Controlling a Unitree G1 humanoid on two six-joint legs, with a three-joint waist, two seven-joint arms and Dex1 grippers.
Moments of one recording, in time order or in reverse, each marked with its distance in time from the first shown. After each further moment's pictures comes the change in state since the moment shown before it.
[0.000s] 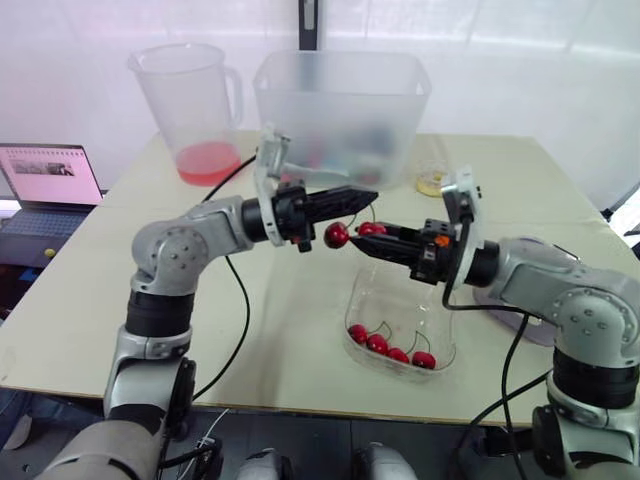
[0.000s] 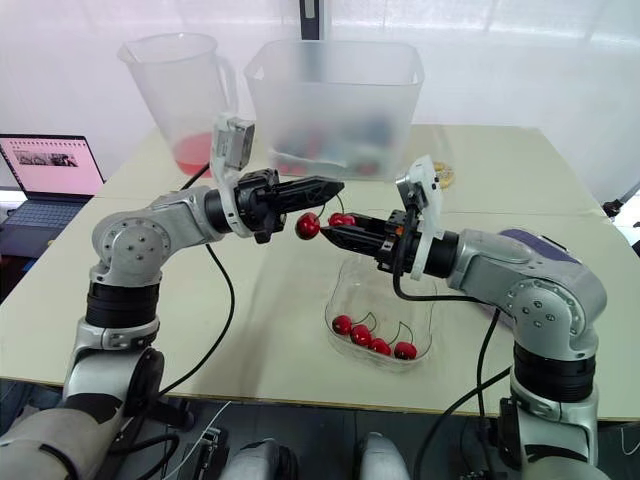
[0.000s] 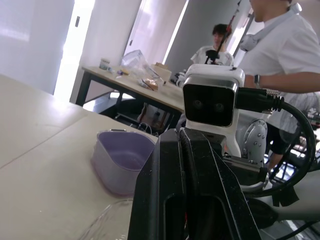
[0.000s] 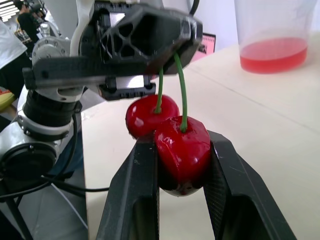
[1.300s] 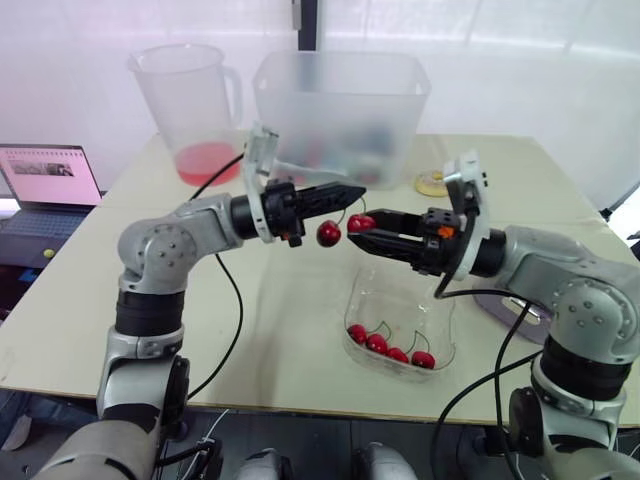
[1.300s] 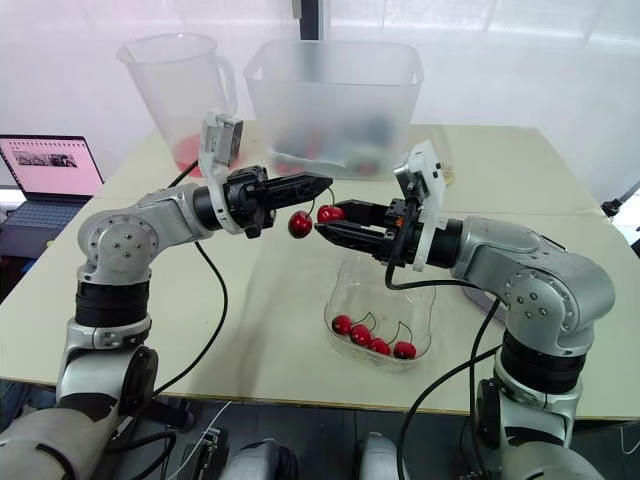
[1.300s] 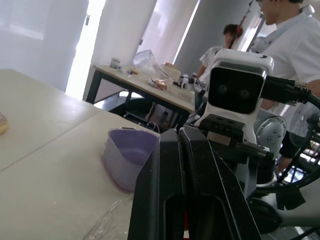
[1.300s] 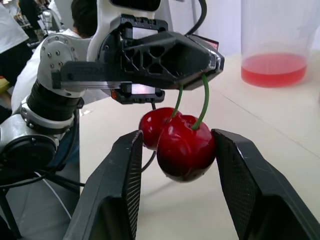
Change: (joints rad) left arm 0.000 0.029 0.036 -0.003 -0.010 0.037 0.019; right arm -0.104 0.104 -0.073 -0.056 -0.231 0.123 0.167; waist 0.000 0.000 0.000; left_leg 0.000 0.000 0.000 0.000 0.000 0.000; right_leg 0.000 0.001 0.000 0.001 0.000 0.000
